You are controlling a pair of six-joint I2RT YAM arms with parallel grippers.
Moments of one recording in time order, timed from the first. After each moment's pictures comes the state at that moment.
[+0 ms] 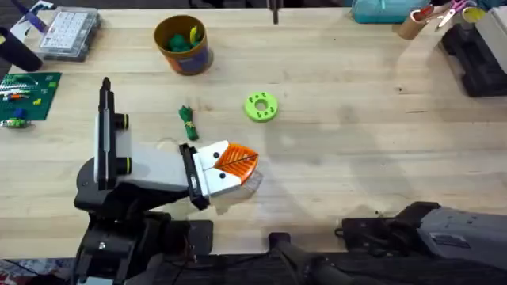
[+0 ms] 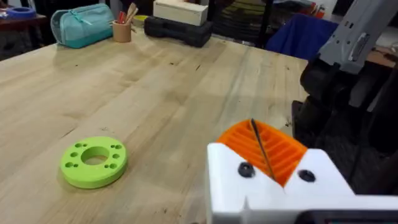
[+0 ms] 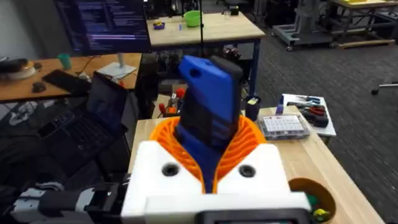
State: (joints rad) left arm -0.11 0.00 0.01 -0.11 1.13 -0.05; right arm 0.54 1.40 1.93 -0.54 -0.90 0.01
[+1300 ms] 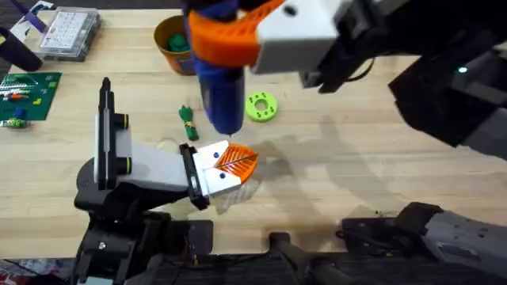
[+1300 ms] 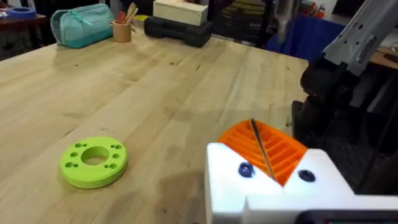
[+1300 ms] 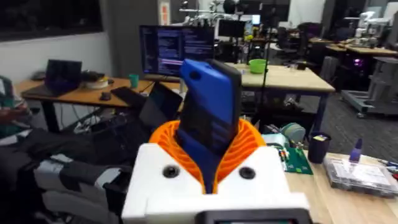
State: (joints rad) left arm -0.11 0.00 0.01 -0.11 1.13 -0.05; right arm 0.65 1.22 0.92 0.73 -1.03 0.32
